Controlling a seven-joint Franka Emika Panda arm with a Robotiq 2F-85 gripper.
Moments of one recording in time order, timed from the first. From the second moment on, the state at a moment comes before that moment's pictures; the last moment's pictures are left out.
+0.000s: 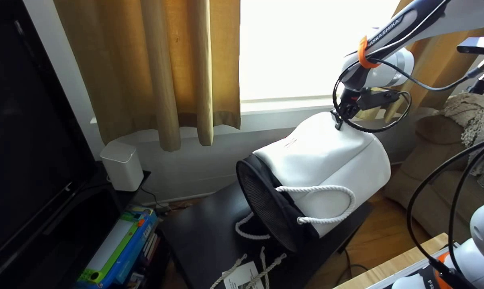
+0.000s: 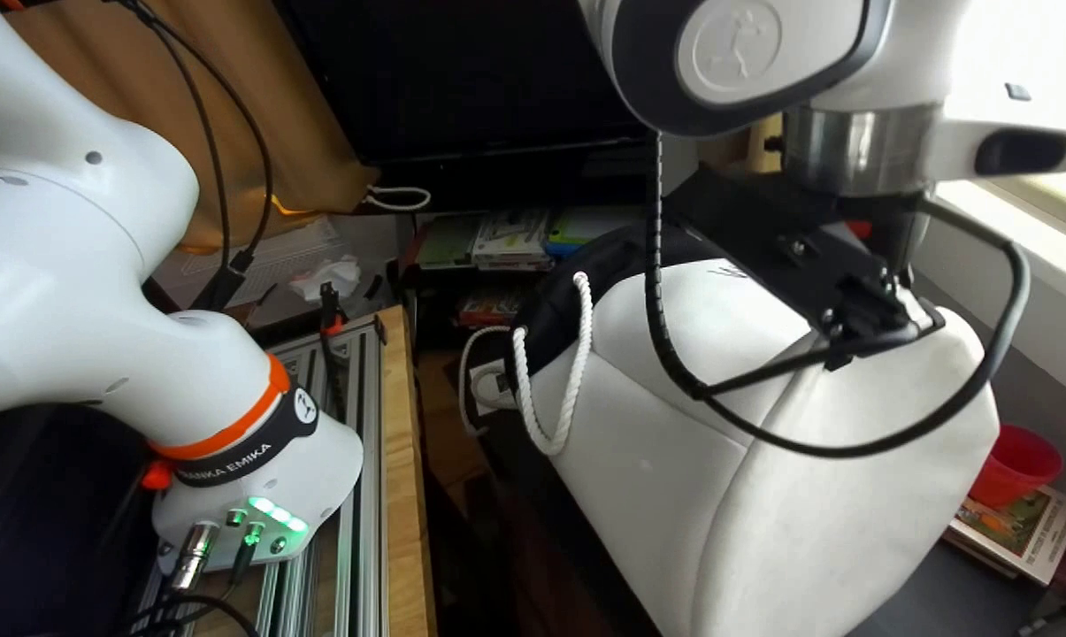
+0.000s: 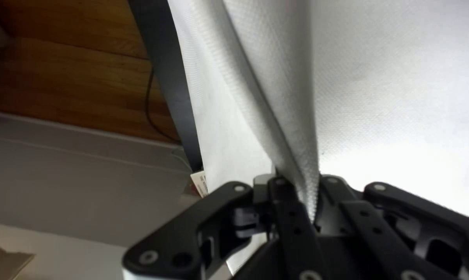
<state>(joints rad) -0.17 0.12 -0.09 -2.32 -0.09 2.56 -0.29</state>
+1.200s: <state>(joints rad) -0.03 -0.12 0.09 -2.40 -0.81 2.43 0.39</state>
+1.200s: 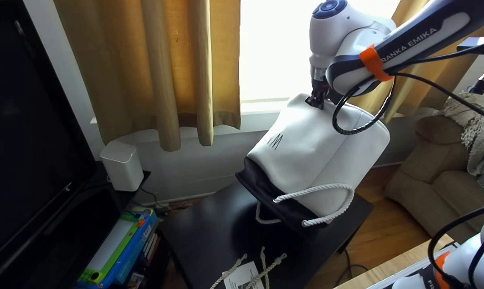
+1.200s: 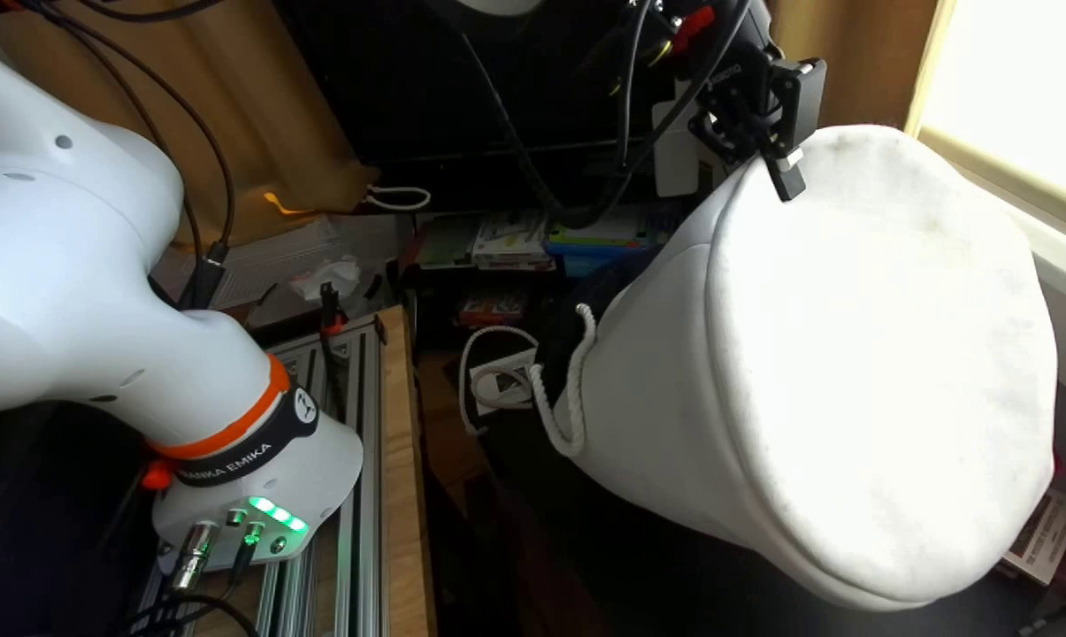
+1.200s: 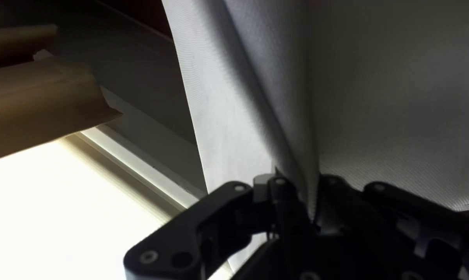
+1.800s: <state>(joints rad) -0.01 -0.12 0.11 -2.41 -0.92 2.40 0.48</state>
